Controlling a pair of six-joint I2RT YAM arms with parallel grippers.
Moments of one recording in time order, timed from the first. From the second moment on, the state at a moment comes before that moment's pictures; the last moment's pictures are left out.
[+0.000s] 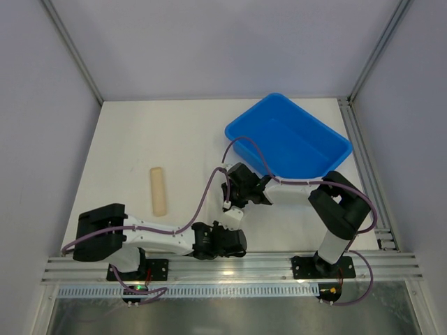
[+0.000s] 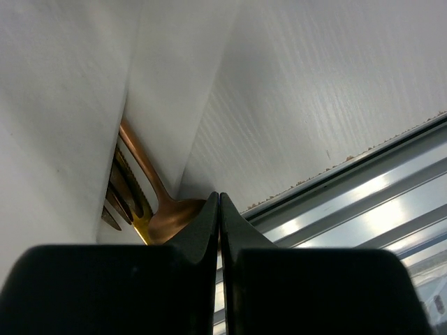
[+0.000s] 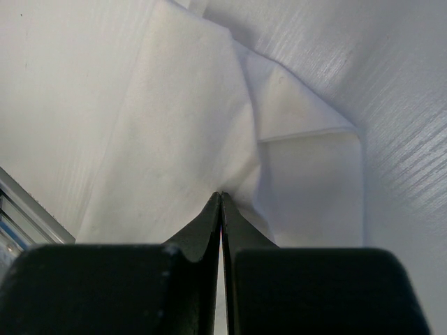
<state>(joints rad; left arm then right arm) -1.46 1.50 0.79 -0.44 -0.48 -0.89 0.84 1.72 0.89 -0.10 -0.22 0.47</state>
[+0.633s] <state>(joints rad) -1.46 1.52 0.78 -0.49 -0.51 -0.93 0.84 1.72 0.89 -0.09 -0.22 0.47</state>
